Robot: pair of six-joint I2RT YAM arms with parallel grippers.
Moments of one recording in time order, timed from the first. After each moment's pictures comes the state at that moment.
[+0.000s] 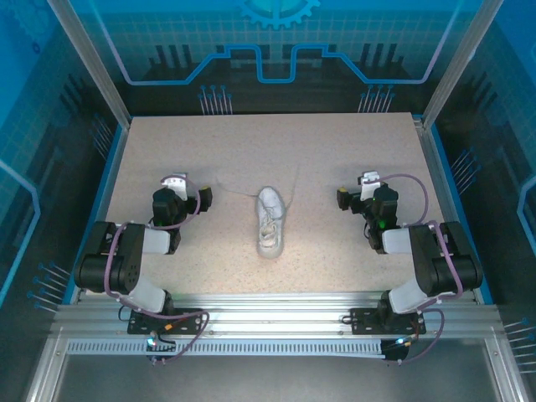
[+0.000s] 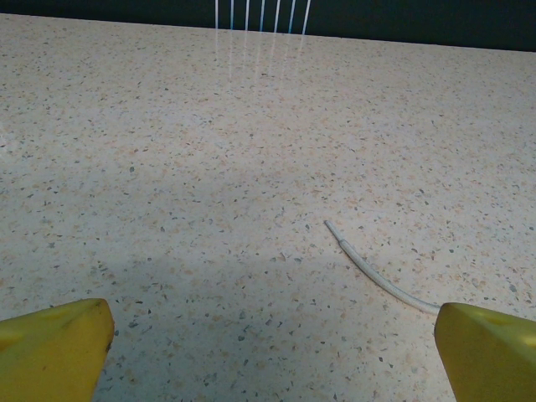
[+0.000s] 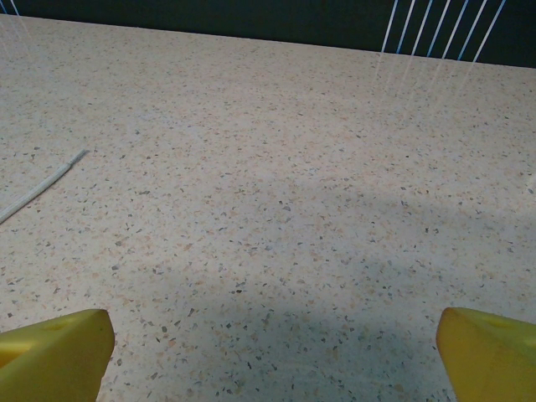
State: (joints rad) left arm 0.01 1.55 0.37 0.82 0.07 -0.11; right arm 0.08 1.53 0.39 0.78 -0.03 -0.07
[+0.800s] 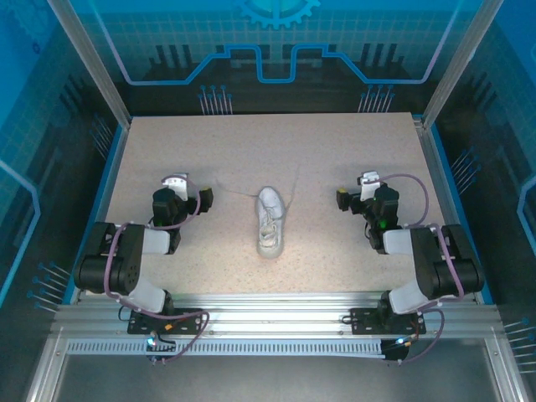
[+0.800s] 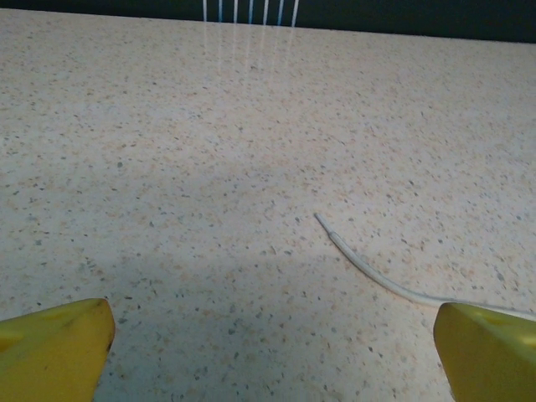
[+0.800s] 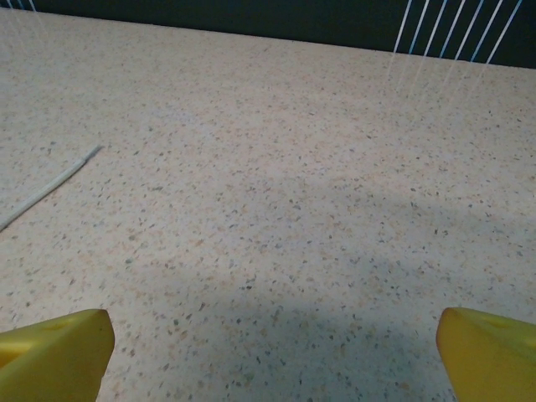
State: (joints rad) left arm 0.01 1.52 0.38 0.76 0.10 -0.10; right arm 0.07 1.48 0.39 0.71 -0.06 -0.09
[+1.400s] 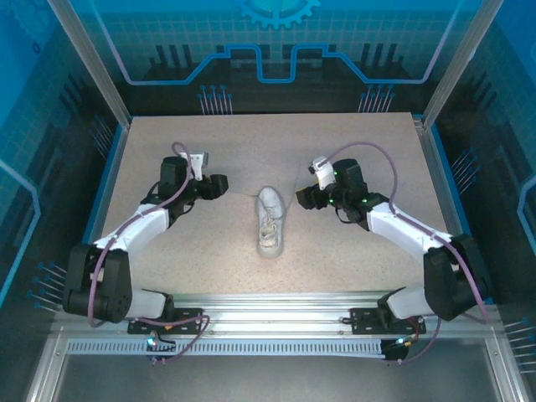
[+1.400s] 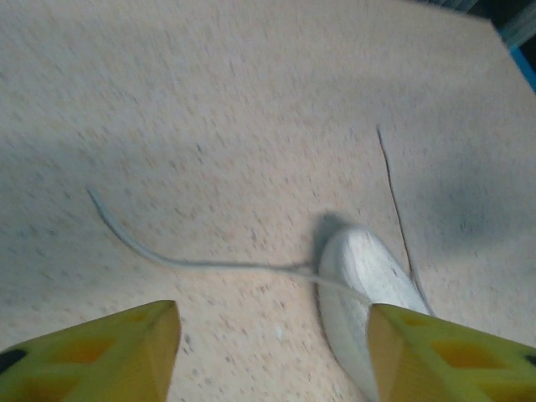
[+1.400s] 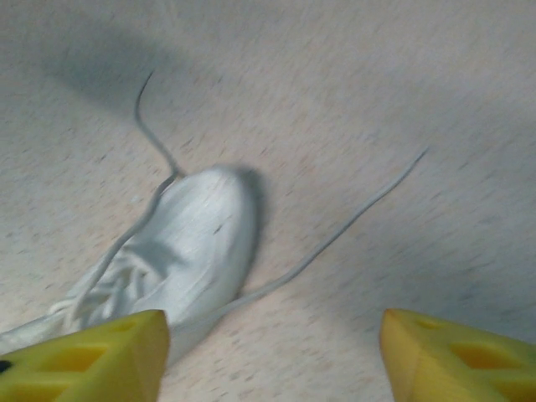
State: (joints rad) left arm -0.13 1.38 0.79 -0.05 0.36 -0.31; right arm 0.43 1.42 0.85 -0.11 -0.25 0.02
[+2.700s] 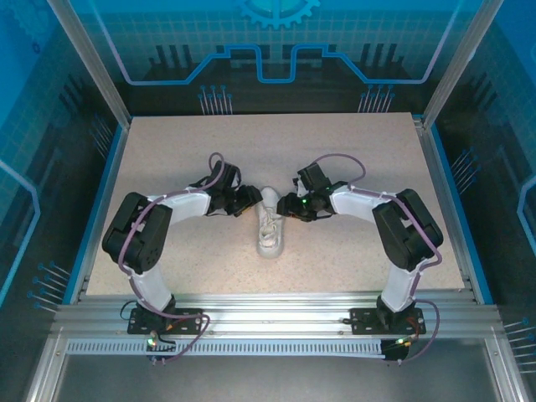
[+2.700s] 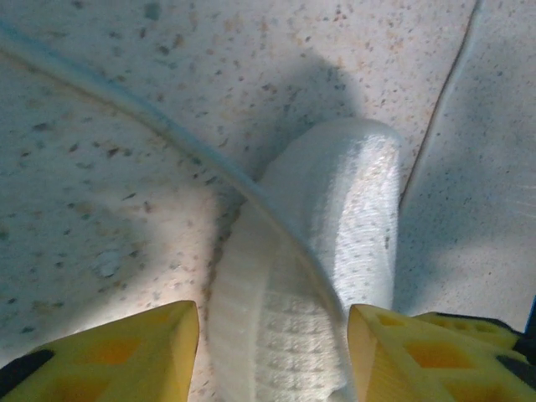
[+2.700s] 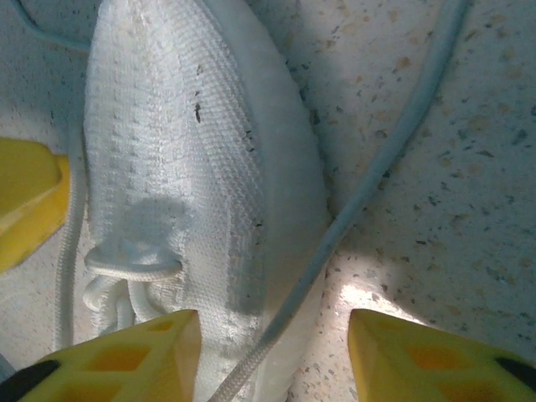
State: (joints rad) left arm -0.37 1.78 0.97 -0.12 0.36 -0.91; right arm 0.52 1.82 1.06 -0.28 -0.38 0.69
